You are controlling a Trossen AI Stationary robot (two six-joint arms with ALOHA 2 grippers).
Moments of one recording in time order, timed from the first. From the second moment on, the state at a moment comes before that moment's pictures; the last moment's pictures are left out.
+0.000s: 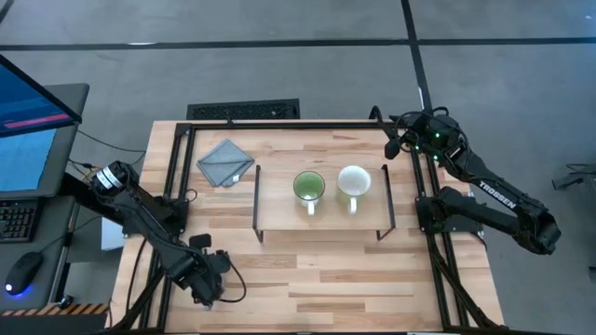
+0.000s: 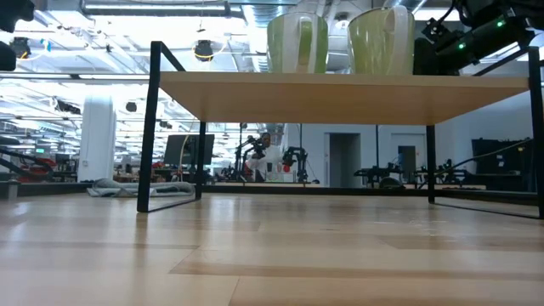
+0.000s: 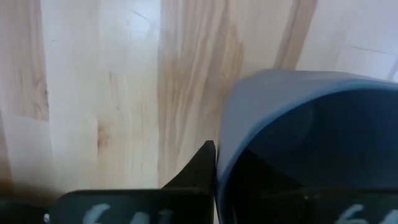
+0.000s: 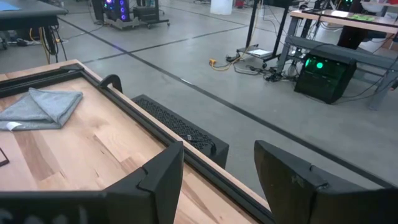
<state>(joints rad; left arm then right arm) -0.83 1.57 1.03 -1.06 -0.05 -1.02 -0.84 0.66 0.53 -0.13 -0.05 -0.12</state>
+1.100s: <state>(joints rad) -0.49 1.21 1.03 -1.15 -0.24 -0.75 -0.84 0.66 0.53 -0.13 -0.05 -0.13</state>
